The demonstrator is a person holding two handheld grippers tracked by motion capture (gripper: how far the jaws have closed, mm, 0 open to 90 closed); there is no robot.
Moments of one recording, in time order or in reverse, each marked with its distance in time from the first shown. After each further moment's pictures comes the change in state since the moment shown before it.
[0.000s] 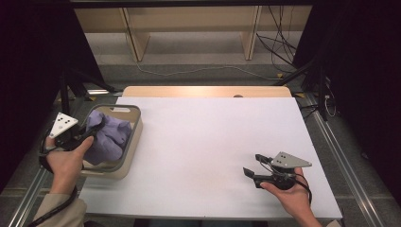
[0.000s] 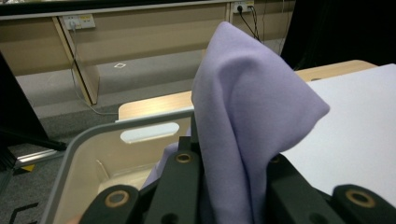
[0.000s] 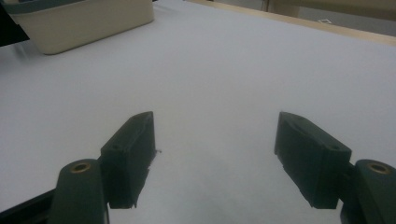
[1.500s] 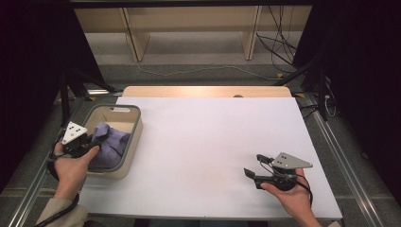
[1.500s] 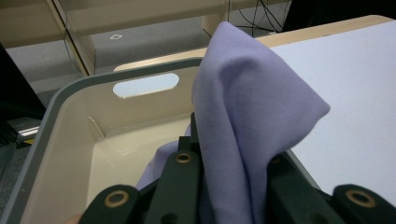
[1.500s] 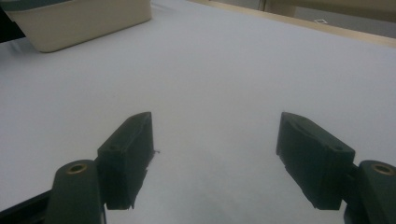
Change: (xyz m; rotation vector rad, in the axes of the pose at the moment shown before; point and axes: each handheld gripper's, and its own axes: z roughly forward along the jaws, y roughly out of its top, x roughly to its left) left arm 0.003 -0.038 0.013 0.127 -0.001 0.026; right arm 0.002 0.000 -0.003 0.006 -0.015 -0.007
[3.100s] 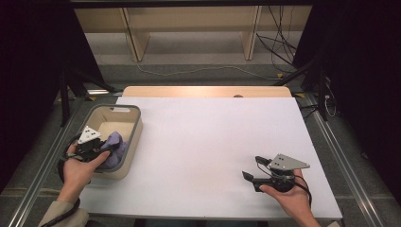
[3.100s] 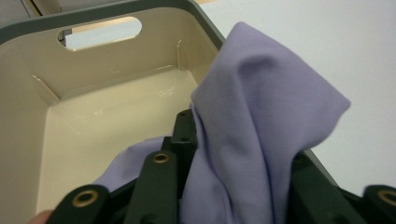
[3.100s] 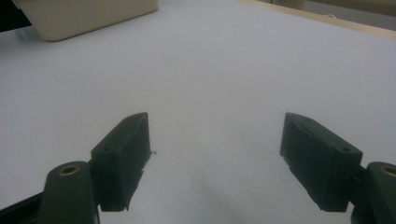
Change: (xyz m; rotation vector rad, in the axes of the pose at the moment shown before) left arm -0.012 -0.015 0.020 0.179 -0.079 0.022; right arm 0.003 -0.002 0.003 0.028 0.021 -0.019
